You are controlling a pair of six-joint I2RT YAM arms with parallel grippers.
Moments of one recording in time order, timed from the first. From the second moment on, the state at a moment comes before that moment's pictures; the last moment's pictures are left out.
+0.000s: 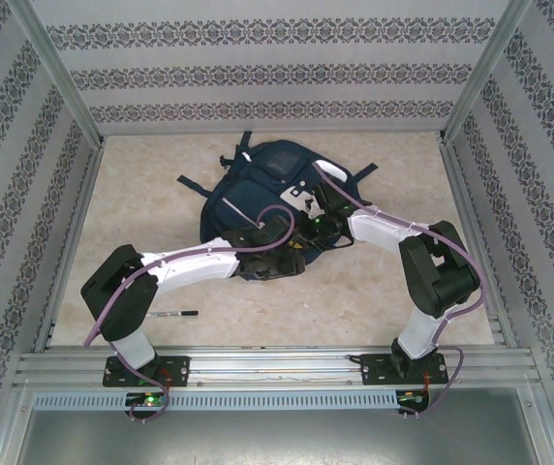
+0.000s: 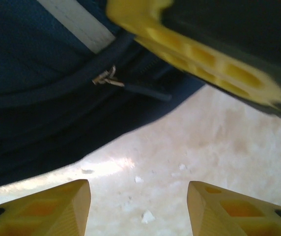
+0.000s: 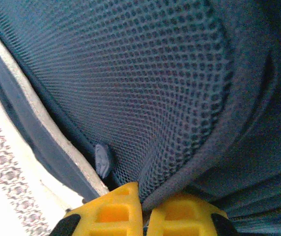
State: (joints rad) left arm -0.87 1.71 1.12 -0.43 0.06 -1.01; right arm 0.46 1.75 1.07 -0.34 -0.60 0.93
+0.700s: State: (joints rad) left arm -0.84 1.64 1.09 -0.44 -0.22 -1.10; right arm 0.52 1.78 1.06 -0.03 -0.75 1.24
